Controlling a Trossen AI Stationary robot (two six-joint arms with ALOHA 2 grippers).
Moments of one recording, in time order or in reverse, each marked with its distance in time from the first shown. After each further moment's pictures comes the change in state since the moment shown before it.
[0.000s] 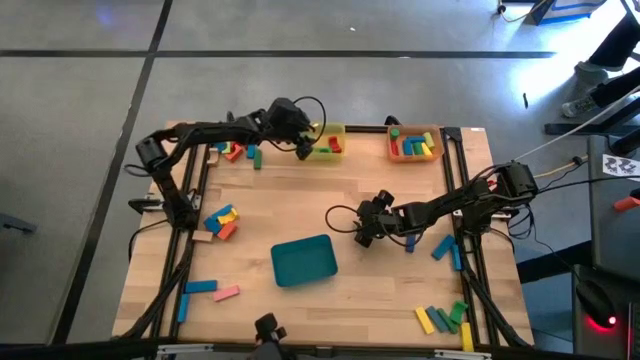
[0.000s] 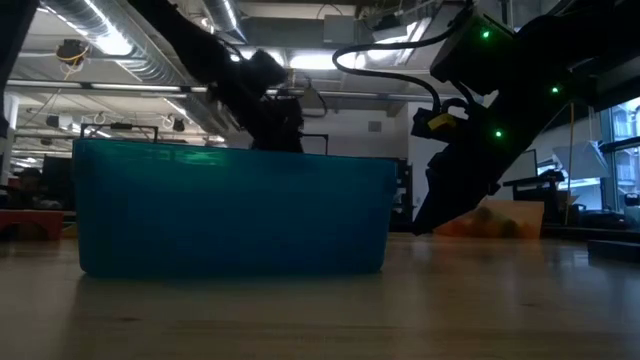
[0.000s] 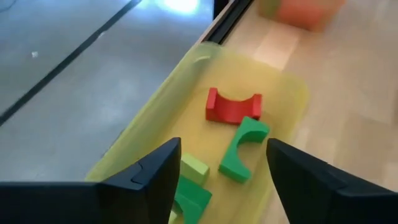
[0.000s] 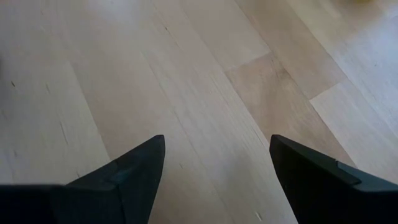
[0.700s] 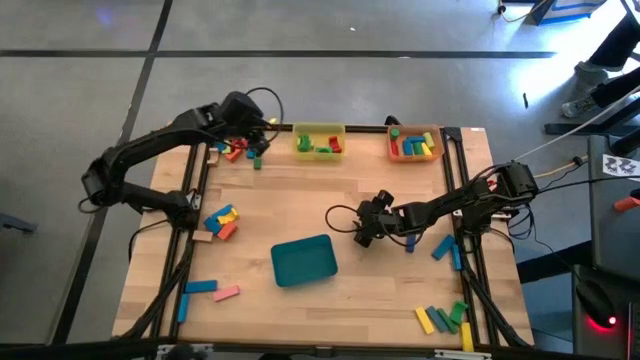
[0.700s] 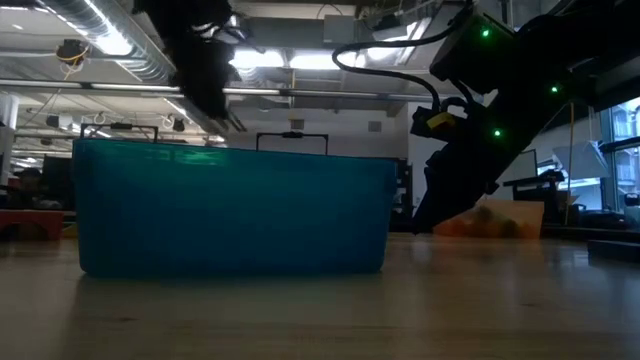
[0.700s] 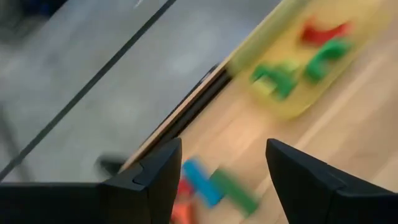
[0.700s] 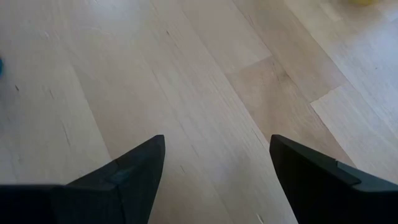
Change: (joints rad) left arm 0.018 -0.478 0.001 -0.674 -0.385 -0.062; right arm 0.000 0.000 0.000 0.011 0.001 -0.002
